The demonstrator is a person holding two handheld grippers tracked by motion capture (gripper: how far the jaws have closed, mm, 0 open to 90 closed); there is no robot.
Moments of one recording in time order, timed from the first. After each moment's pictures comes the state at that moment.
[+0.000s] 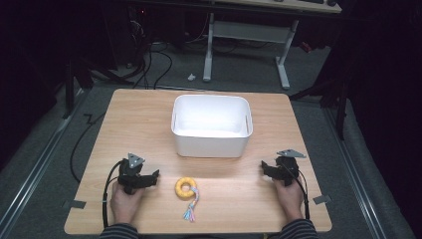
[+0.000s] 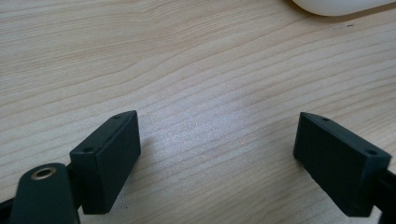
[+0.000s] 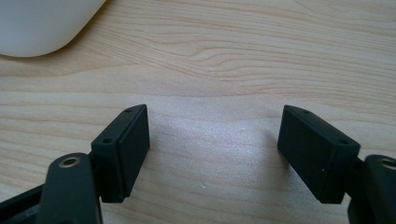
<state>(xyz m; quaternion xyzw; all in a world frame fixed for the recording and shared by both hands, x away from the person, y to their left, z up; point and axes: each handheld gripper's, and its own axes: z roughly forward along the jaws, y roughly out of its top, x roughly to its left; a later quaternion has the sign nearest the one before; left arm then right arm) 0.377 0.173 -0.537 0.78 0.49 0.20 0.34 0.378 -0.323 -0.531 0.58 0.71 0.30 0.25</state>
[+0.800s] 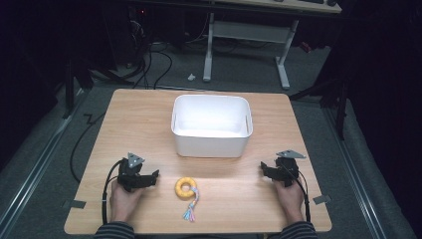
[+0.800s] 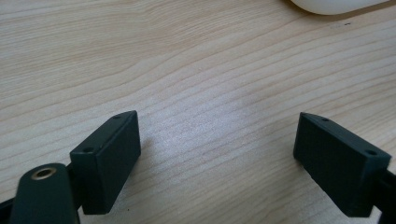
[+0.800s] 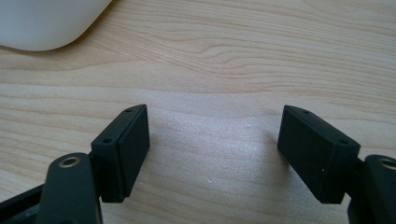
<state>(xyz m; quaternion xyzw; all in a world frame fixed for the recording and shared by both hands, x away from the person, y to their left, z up) 0.378 0.176 -0.537 0.78 0.48 0.20 0.34 0.375 -0.323 -0.531 0.57 0.72 0.30 0.25</state>
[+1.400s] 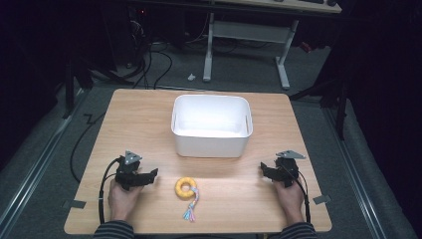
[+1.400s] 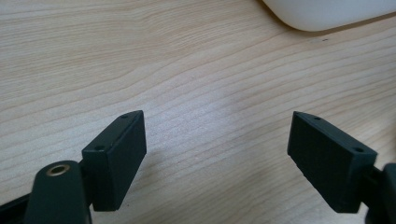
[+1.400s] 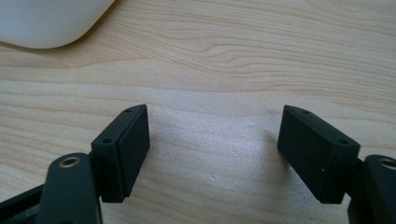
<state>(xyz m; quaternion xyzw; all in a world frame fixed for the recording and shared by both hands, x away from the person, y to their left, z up) 0.378 0.180 -0.522 0.78 0.49 0.17 0.36 0.374 -0.322 -0.531 0.57 0.72 0.30 0.25</state>
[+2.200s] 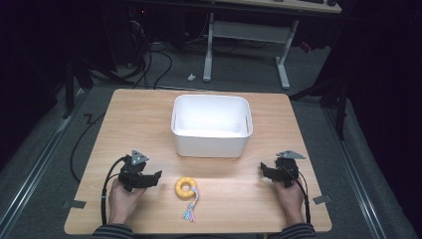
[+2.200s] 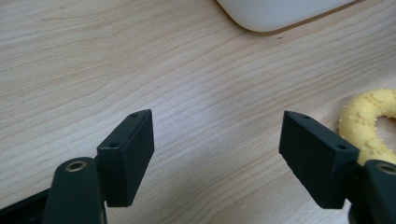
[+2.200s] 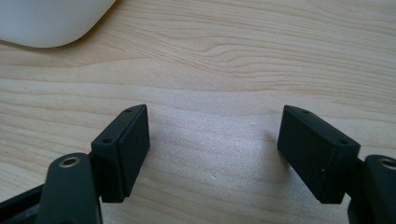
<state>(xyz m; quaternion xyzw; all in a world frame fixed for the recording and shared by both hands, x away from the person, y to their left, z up) 0.365 0.159 -0.495 0.81 0.46 0.17 0.33 0.374 -0.322 -0.531 0.57 0.73 0.30 0.25</state>
